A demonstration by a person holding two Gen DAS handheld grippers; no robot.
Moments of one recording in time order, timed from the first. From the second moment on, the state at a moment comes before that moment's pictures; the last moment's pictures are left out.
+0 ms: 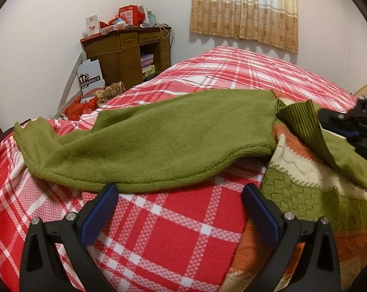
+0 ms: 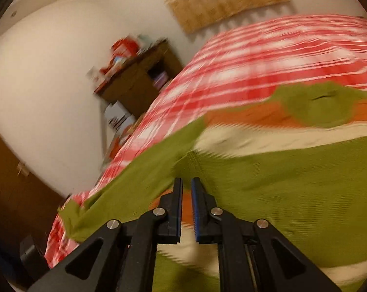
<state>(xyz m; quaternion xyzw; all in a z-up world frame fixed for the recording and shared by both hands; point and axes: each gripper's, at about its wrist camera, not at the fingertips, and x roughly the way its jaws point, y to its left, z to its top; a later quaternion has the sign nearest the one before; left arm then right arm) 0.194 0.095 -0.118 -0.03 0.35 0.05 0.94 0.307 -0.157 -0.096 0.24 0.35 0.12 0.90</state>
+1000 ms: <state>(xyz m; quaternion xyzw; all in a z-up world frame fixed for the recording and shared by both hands) 0.193 0.098 -0.117 -0.02 0.35 0.06 0.93 0.193 -0.355 -0.108 0.13 0.37 -0.17 0.90</state>
